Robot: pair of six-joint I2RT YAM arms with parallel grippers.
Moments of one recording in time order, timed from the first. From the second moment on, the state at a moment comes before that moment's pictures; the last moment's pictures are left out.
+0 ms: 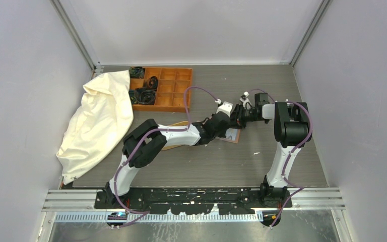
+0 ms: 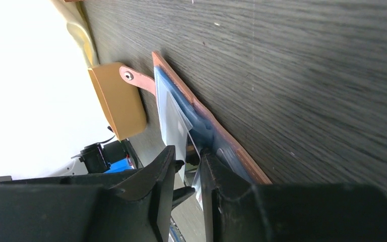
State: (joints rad) left arm -1.02 2.14 1.44 0.08 -0.32 -0.42; right arm -0.03 2.00 1.02 -0.16 -0.99 0.39
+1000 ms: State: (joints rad) left arm -0.99 2.11 1.38 0.23 0.07 -0.37; right arm -0.02 1.98 1.04 -0.22 -0.96 0.33
